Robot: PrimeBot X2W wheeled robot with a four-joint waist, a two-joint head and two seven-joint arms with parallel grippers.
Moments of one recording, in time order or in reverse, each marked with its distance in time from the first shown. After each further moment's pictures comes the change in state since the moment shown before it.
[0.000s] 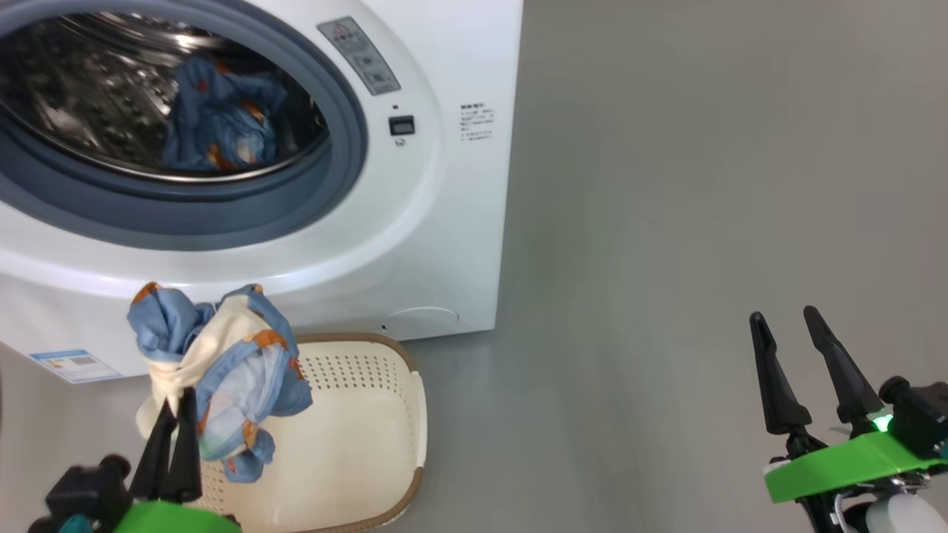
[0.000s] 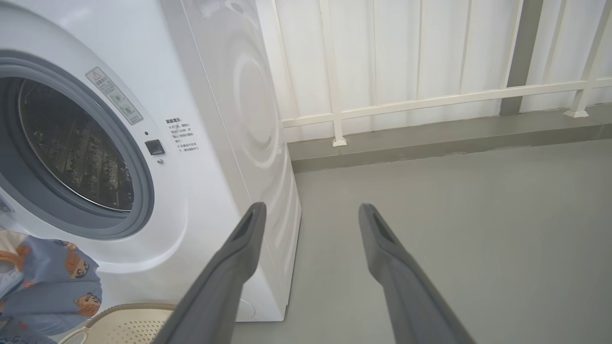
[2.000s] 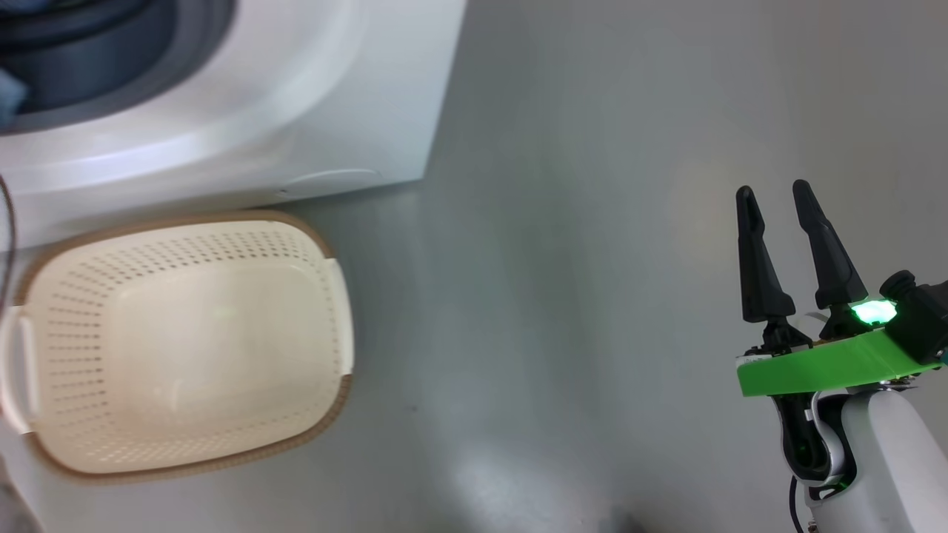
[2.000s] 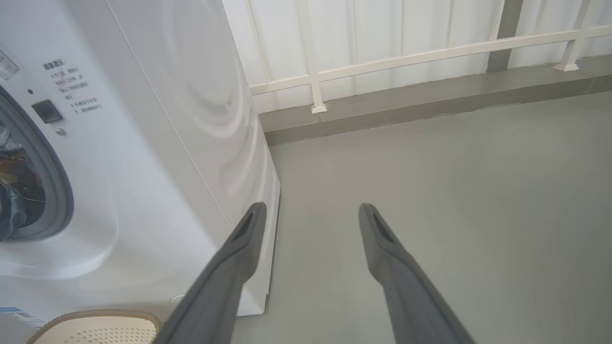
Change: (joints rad) left arm -0.926 0.191 0.095 0.366 0.116 0.000 -0.007; right arm -0.215 0.073 -0.003 -0.033 0.010 0.000 0.000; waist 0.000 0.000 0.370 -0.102
